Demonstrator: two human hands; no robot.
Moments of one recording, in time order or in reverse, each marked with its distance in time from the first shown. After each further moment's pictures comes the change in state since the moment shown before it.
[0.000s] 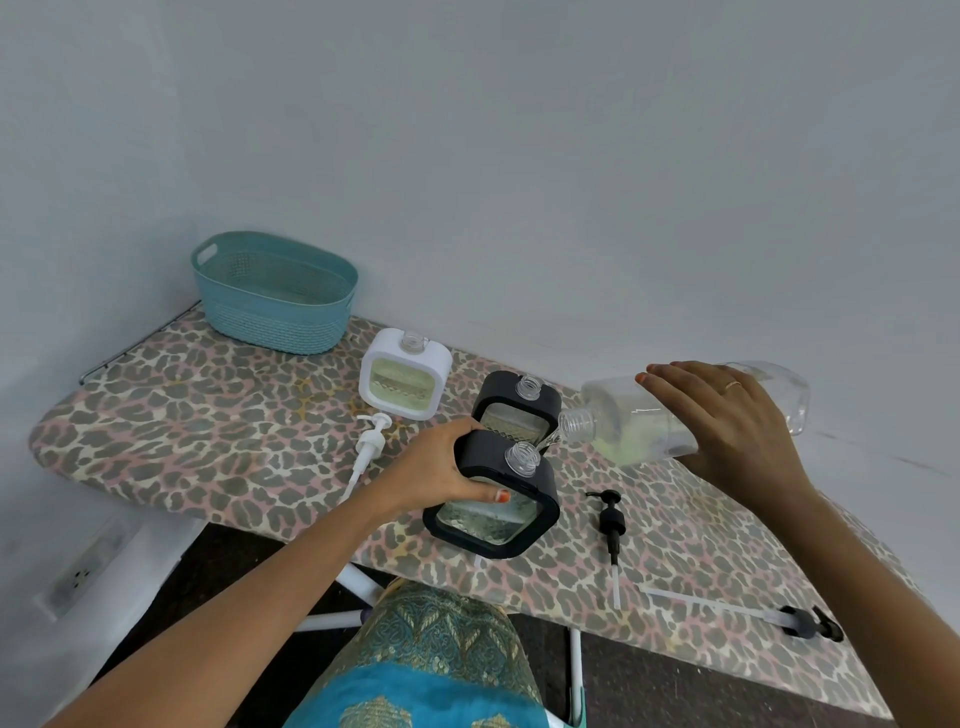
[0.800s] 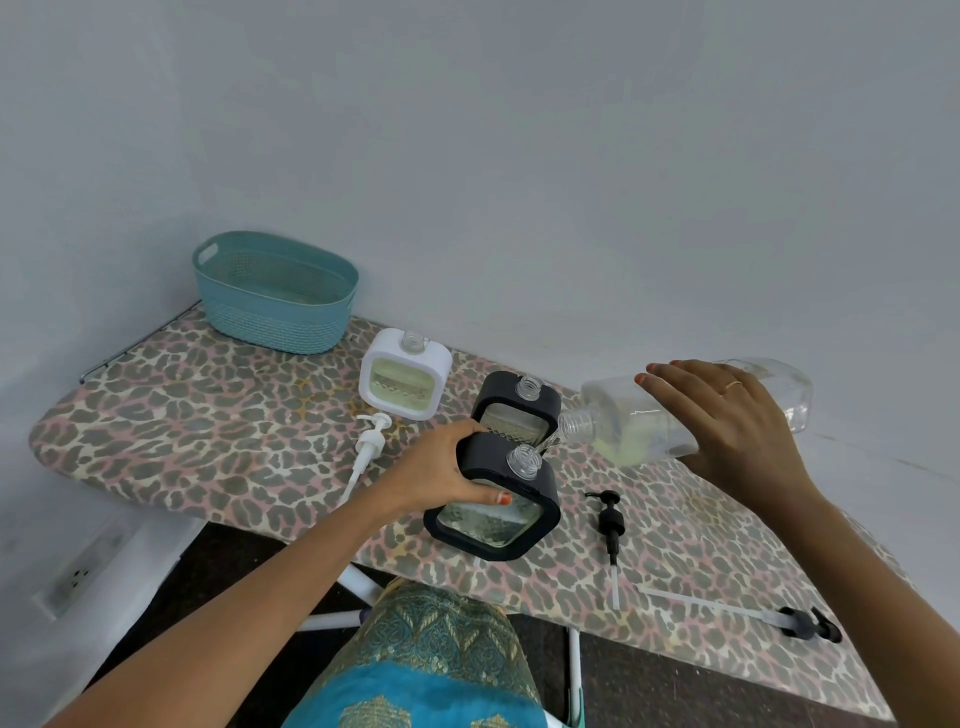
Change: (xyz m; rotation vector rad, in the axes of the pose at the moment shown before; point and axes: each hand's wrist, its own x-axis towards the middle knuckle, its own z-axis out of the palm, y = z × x) left_hand -0.002 0.005 0.002 0.015 -0.008 -0.016; right_hand 0.002 0.000 -0.004 -0.015 0.006 -0.026
